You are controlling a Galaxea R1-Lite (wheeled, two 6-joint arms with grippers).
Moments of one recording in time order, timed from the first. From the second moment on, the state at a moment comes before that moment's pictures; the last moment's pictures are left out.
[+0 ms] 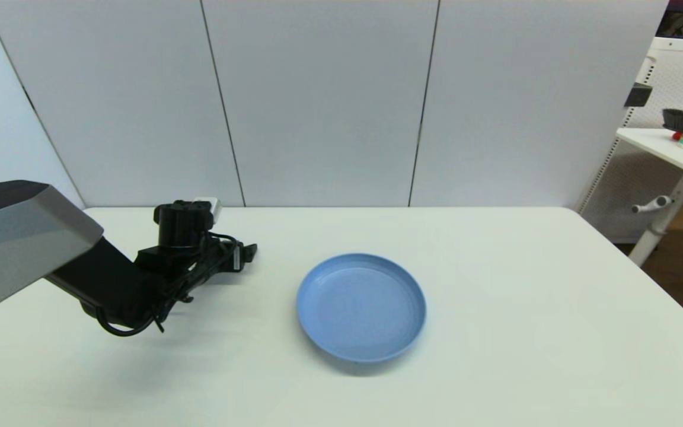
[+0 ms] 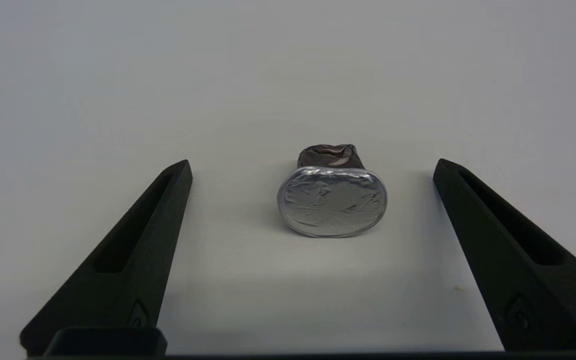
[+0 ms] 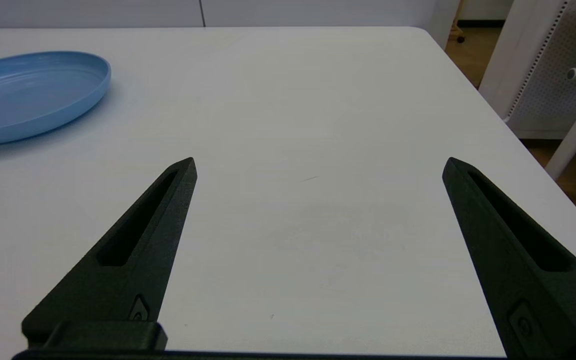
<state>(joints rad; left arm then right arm) -0.26 2.10 -0.88 -0.80 0.16 -0.07 0.01 0.00 0.00 -0.02 0.00 0.00</state>
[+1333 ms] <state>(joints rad) -0.26 2.12 -0.87 -0.82 0.16 -0.11 0.01 0.00 0.00 -0.02 0.00 0.00</state>
